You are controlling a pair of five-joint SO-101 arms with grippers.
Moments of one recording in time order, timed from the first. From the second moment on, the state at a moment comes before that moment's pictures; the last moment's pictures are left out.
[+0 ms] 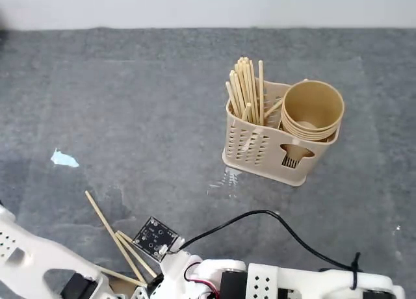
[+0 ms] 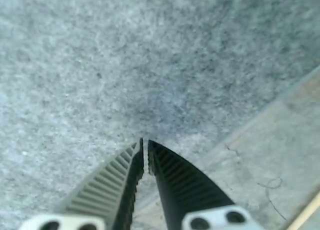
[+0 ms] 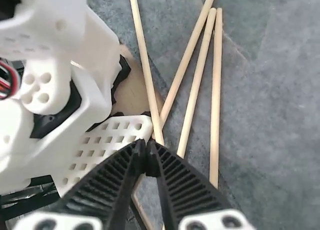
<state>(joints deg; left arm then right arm) -63.0 42.9 -26.2 98.4 -6.5 -85.4 -54.0 73.9 42.5 -29.3</state>
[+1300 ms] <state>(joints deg) -63.0 42.9 -26.2 98.4 -6.5 -89.6 -21.6 58.8 40.9 -34.3</state>
